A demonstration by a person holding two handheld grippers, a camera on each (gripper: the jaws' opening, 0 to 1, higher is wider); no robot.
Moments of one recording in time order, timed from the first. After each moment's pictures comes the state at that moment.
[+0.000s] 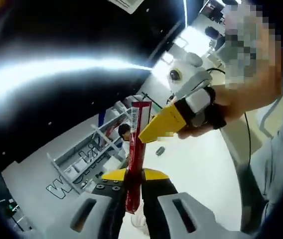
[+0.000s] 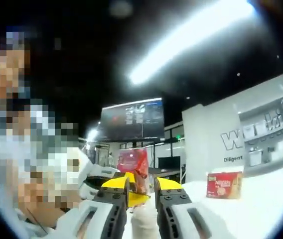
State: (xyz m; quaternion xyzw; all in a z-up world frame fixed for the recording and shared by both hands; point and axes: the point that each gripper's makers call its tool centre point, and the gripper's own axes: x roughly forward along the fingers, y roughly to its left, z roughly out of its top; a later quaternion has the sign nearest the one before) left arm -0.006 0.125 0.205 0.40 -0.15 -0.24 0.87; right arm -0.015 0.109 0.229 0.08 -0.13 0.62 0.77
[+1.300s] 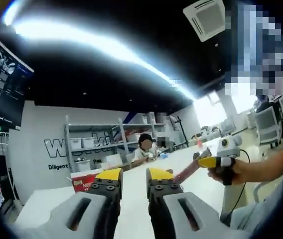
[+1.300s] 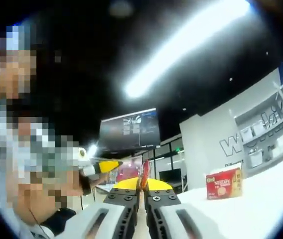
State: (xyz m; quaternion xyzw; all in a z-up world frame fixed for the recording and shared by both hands) left arm -0.034 0.241 0.233 0.09 -0.16 -0.20 0.96; right arm -0.002 0.081 0.187 0.15 -0.18 0.61 0.75
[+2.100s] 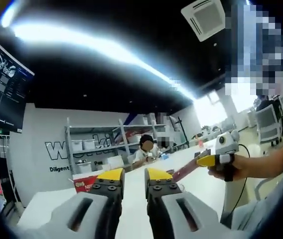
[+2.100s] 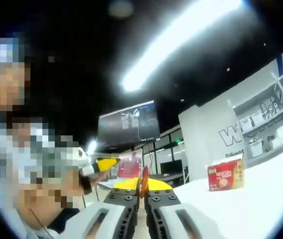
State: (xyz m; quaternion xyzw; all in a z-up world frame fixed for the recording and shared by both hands) left arm -0.038 0.243 0.233 0.10 -0.17 -0.19 0.96; right arm 0.006 0.090 0.177 0.13 -0.12 0.61 0.77
